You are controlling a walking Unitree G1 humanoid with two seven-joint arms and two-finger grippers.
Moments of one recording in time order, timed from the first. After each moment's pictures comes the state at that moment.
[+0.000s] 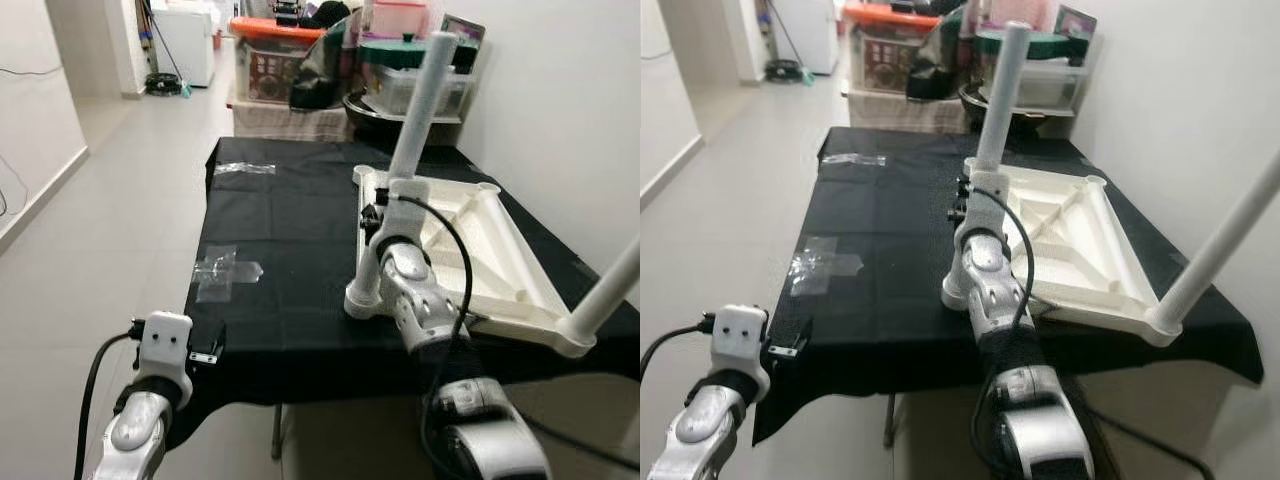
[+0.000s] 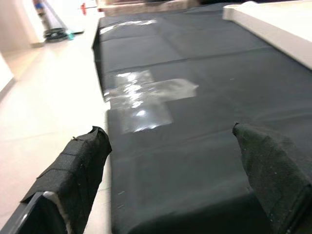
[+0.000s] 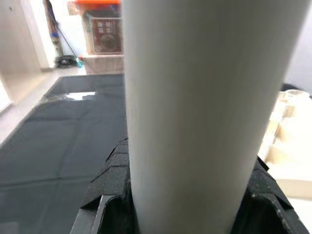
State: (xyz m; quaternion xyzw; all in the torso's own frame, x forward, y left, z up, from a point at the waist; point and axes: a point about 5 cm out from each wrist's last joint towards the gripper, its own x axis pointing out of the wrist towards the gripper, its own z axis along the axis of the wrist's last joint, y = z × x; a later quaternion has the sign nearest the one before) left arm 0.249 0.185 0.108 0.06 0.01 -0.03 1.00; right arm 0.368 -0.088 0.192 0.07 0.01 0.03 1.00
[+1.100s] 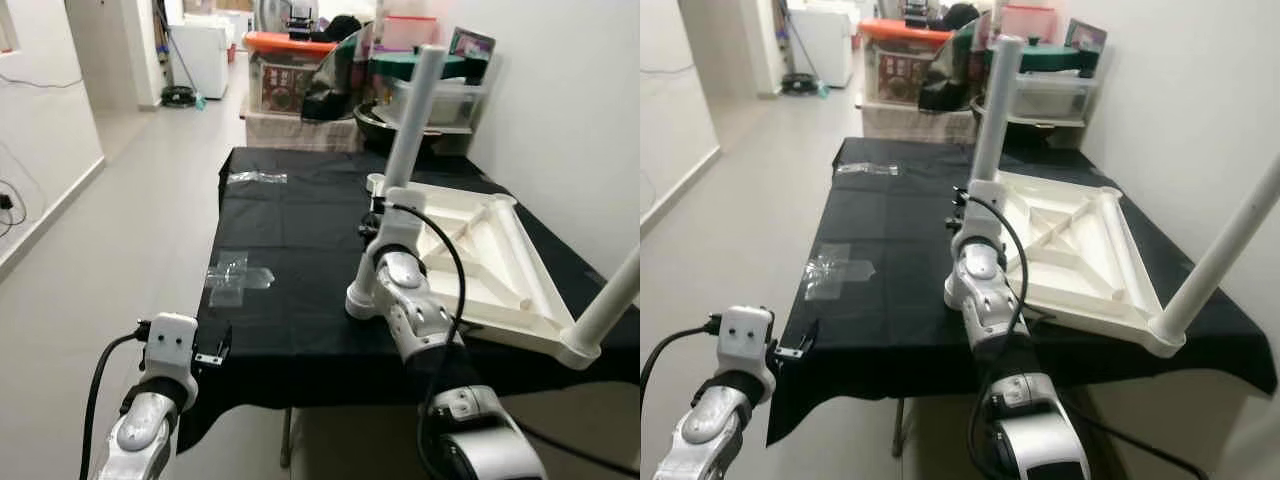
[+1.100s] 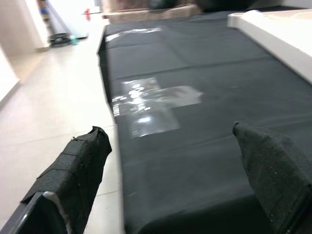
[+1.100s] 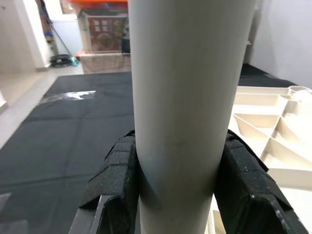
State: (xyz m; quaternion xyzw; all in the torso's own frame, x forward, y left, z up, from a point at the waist) left arm 0.250 0.181 0.107 0.06 0.02 -0.04 1.00; right arm 0.371 -0.093 0.180 0.05 0.04 -0.03 1.00
